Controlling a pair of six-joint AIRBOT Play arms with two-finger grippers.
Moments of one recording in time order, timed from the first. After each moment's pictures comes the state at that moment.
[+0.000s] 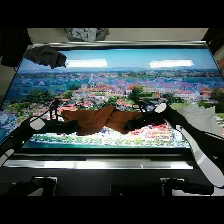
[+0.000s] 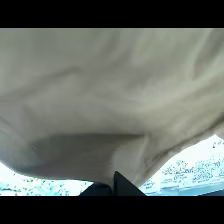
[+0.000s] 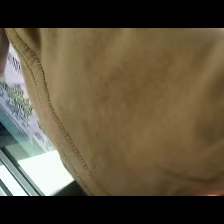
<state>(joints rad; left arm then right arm) -0.20 -1.10 0.70 1.00 -0.85 -1.61 0.20 -1.52 0.95 -0.74 1.01 0.86</state>
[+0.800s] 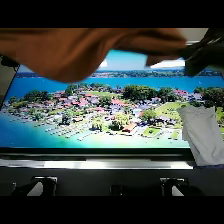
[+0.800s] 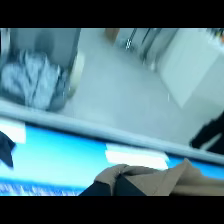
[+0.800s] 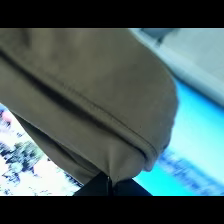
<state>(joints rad) 0.28 -0.89 1.65 0.98 -0.97 -1.50 -0.10 -1.02 1.63 -1.01 1.10 0.80</state>
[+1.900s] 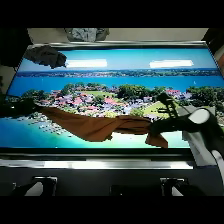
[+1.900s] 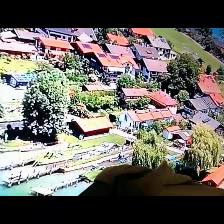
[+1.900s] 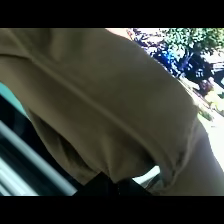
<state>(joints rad) 0.31 -1.07 1.02 1.04 -1.13 -1.41 -0.01 -1.08 0.81 -0.95 1.12 0.82</state>
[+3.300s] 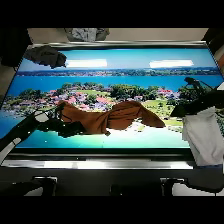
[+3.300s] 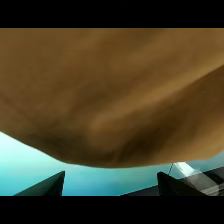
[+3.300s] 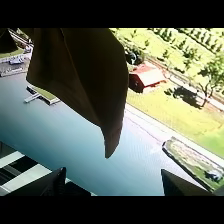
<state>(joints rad) -0.15 -1.26 0.77 0.95 -1.00 -1.53 -0.36 -1.46 1.36 -1.16 1.53 0.85</state>
